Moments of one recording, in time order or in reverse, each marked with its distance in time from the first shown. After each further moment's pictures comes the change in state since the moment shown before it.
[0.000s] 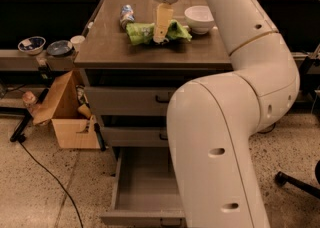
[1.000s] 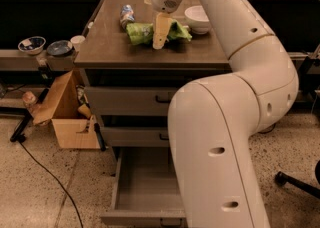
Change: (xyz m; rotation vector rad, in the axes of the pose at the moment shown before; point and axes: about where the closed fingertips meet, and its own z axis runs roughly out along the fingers) arm 0.015 0.001 0.030 -0.015 0.018 0.040
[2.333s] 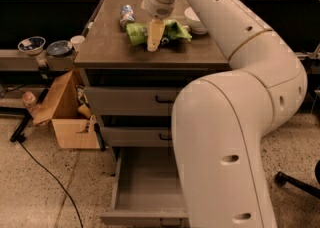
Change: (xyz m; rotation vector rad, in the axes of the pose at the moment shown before) arm 0.001 -0.015 0.026 0.088 0.079 -0.013
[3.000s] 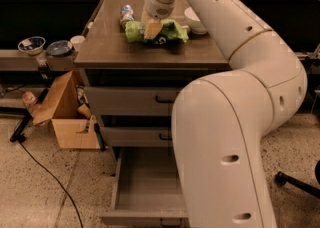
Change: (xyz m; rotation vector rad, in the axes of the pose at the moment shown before) arm 0.000 0.000 0.000 0.000 0.000 0.000
